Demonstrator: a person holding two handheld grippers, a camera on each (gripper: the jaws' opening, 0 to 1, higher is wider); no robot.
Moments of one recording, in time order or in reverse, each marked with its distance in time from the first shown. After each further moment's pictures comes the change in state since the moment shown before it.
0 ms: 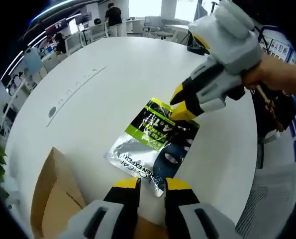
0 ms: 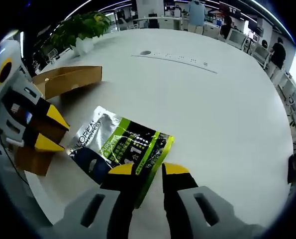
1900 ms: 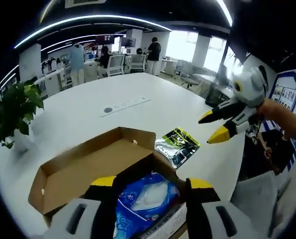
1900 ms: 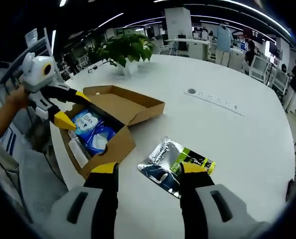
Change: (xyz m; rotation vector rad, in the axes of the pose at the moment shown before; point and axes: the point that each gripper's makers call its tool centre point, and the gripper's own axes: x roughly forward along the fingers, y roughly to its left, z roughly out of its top) left arm -0.152 0.048 -0.080 -0.295 -0.393 0.094; right arm -0.089 0.124 0.046 -0.138 -0.177 0.214
